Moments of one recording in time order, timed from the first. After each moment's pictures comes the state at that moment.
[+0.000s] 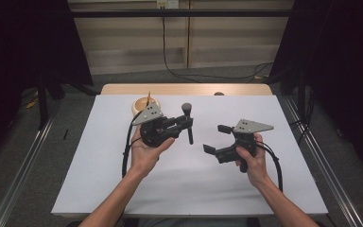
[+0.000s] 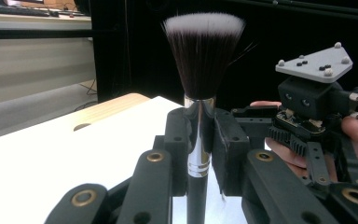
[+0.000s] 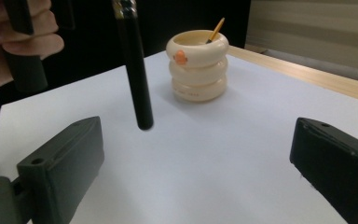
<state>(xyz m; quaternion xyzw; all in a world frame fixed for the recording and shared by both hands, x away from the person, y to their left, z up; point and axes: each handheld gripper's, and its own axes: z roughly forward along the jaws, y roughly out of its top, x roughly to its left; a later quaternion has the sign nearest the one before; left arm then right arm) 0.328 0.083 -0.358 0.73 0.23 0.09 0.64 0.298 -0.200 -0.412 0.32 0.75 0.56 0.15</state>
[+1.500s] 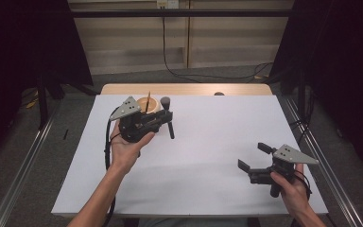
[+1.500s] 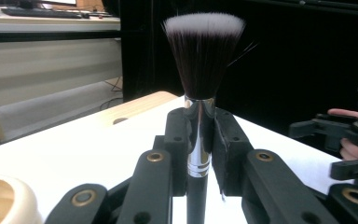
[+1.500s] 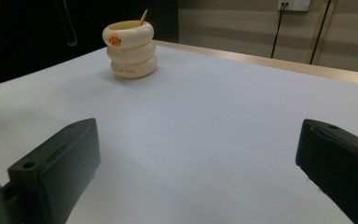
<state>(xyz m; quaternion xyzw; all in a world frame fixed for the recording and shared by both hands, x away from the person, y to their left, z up) 0.337 0.130 -0.346 0.73 0.26 0.12 0.62 0.221 -0.275 -0.433 0.42 0.69 0.54 0.24</state>
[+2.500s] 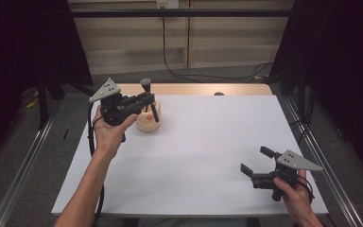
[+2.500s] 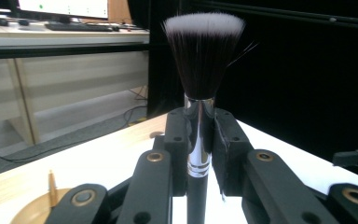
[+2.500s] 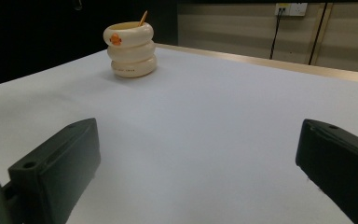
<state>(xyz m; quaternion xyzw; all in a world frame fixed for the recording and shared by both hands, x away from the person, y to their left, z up) 0.369 0.168 -0.320 0.71 0.29 0.16 0.62 0.211 -0.281 -0.443 0.41 0.69 0.55 0.25</state>
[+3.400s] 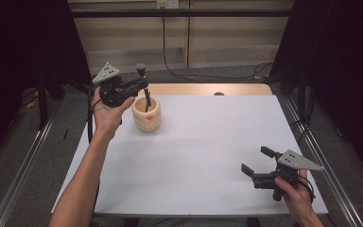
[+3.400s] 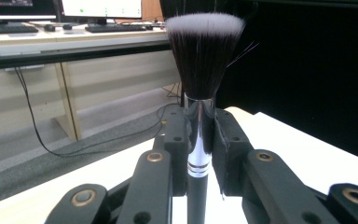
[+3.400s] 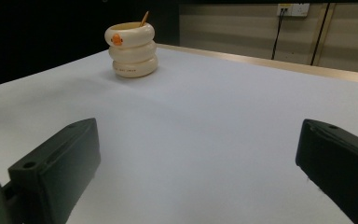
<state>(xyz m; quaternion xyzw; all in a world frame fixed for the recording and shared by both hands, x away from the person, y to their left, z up) 0.419 0.173 -0.314 0.71 0.32 0.21 0.59 0.212 -0.284 -0.443 0.40 0.69 0.55 0.25</state>
